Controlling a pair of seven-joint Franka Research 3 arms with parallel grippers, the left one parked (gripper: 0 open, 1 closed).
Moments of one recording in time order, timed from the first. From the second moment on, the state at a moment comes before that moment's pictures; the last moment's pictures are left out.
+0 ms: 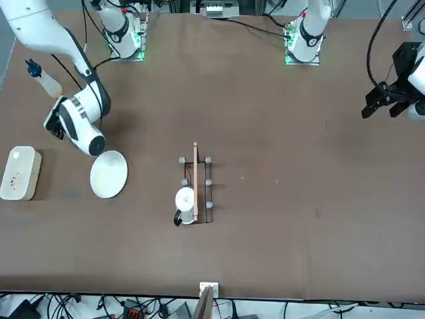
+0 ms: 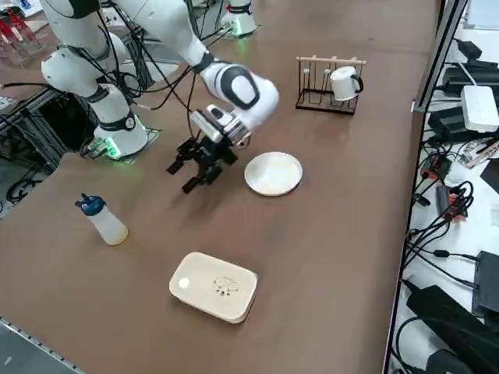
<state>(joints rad) -0.34 0.50 0.44 -2.01 -0.98 1.44 2.57</state>
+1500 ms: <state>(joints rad) -0.33 0.53 0.56 -1.42 -0.28 1.44 1.05</state>
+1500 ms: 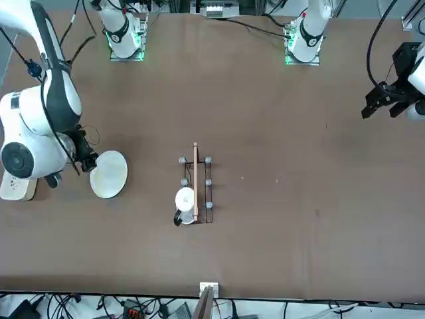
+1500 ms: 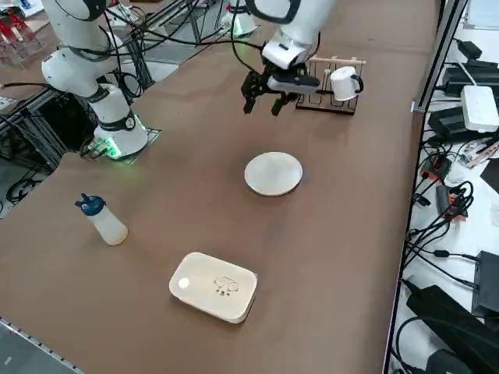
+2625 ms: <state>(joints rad) -0.07 0.17 -0.01 -1.33 0.09 1.35 -0.03</state>
